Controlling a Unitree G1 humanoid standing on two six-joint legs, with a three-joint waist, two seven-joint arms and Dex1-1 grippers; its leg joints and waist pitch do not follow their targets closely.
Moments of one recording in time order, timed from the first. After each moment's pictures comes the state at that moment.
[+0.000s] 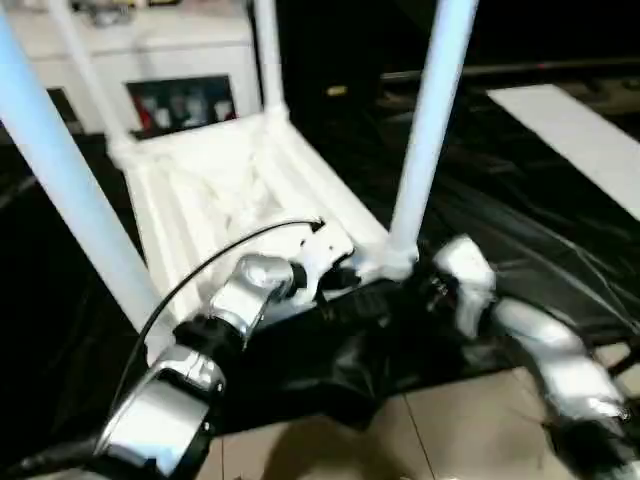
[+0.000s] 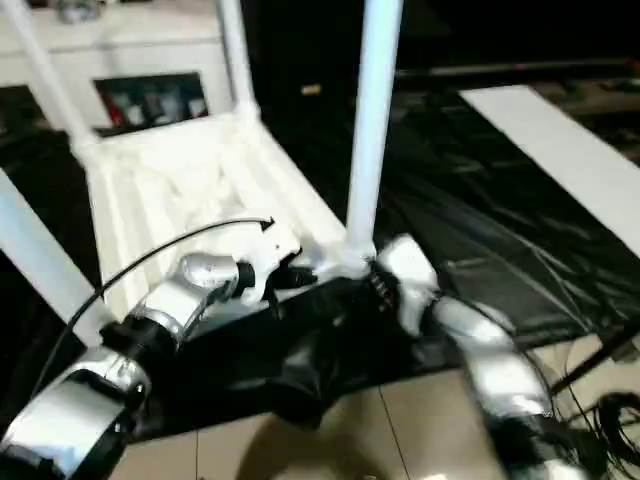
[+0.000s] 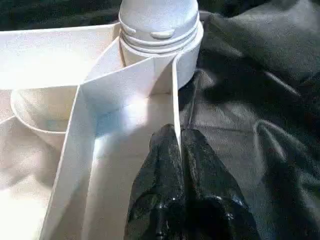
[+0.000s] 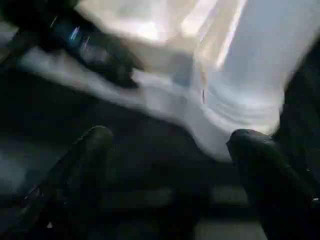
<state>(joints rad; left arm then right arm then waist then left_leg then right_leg) -0.75 0.15 -0.31 0.84 0.05 0.11 -0.84 -0.23 -0.48 0.08 0.23 0.17 0.15 0.84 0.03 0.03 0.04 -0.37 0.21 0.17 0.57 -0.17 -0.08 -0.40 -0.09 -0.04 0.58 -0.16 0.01</state>
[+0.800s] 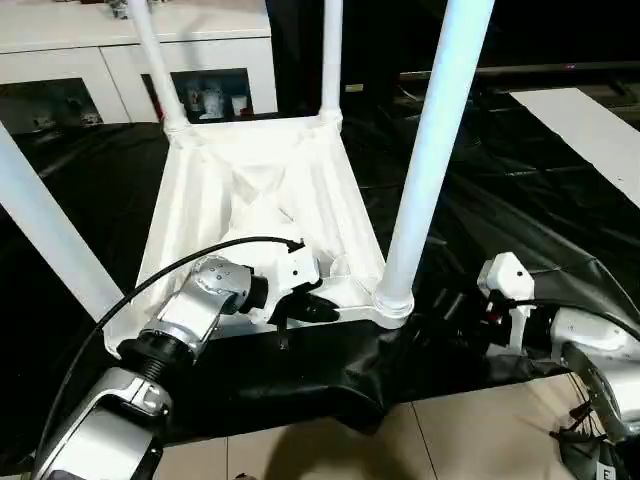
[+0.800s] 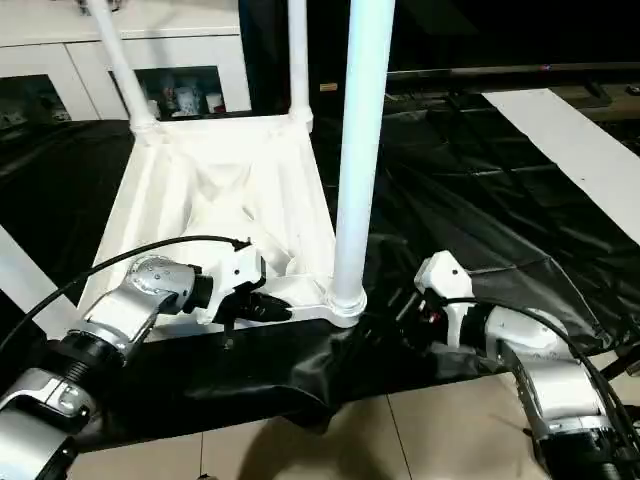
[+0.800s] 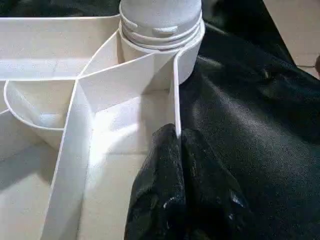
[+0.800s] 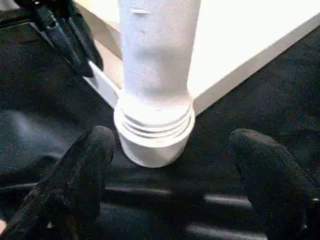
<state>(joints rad) -0.62 0.34 -0.37 0.60 0.01 0.08 -1.18 -0.17 -0.57 0.05 0.13 0.23 0.18 0.99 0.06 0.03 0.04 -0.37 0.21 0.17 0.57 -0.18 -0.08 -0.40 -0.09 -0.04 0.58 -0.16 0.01</state>
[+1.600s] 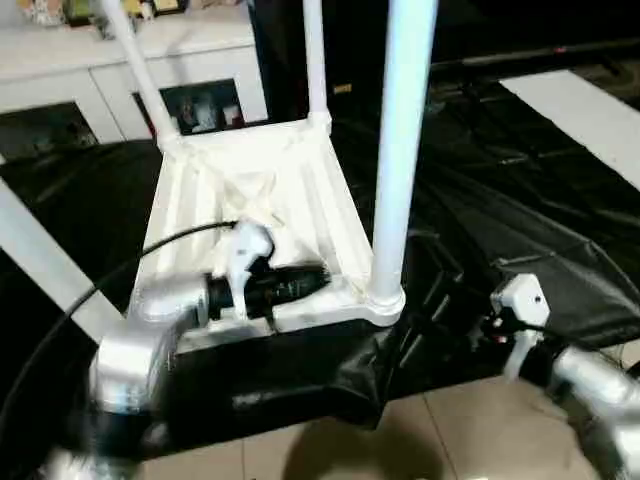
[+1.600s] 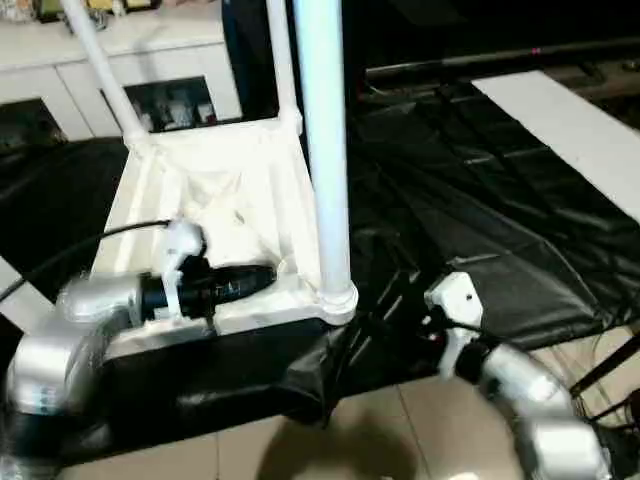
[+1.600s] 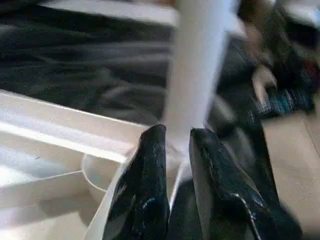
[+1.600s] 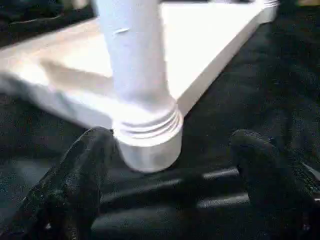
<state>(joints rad) -0.22 0.23 -0.02 -0.08 -0.28 0.42 -0.89 0.07 -0.37 -0.05 -0.16 0.30 0.26 0.69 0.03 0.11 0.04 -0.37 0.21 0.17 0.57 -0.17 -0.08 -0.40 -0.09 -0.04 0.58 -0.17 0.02</state>
